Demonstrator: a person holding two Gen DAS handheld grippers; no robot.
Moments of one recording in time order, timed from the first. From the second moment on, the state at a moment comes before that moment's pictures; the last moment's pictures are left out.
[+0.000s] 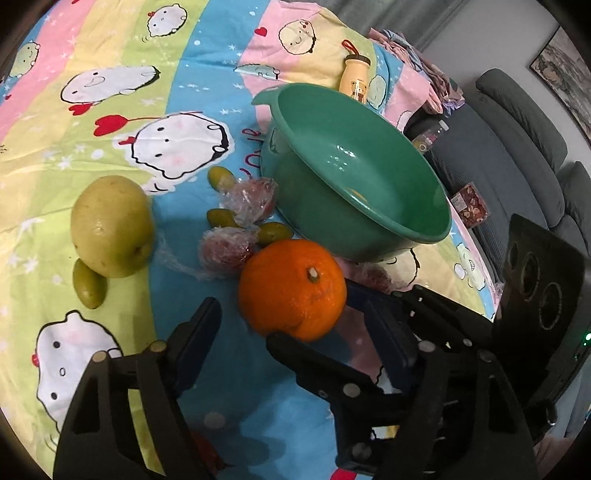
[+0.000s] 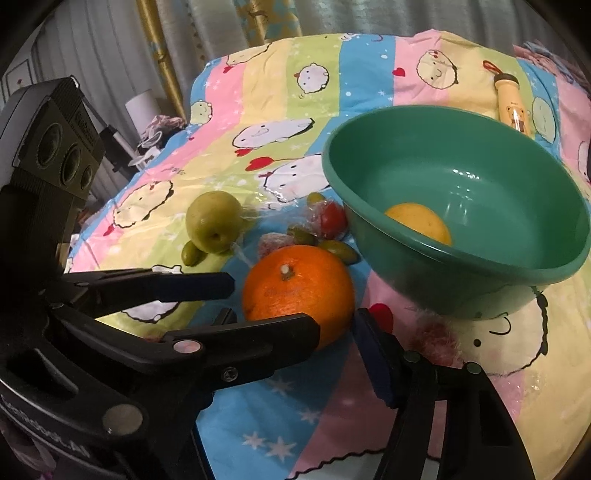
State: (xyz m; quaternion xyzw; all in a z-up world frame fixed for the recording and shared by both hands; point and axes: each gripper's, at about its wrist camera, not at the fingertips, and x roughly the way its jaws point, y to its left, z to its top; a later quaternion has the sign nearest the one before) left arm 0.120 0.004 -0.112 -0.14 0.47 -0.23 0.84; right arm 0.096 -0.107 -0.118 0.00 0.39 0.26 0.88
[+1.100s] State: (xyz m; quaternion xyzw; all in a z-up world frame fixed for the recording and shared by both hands) left arm 0.081 -0.003 -0.048 -0.13 0.41 -0.23 0.87; right arm 0.050 -0.116 -0.058 0.00 0.32 0.27 0.91
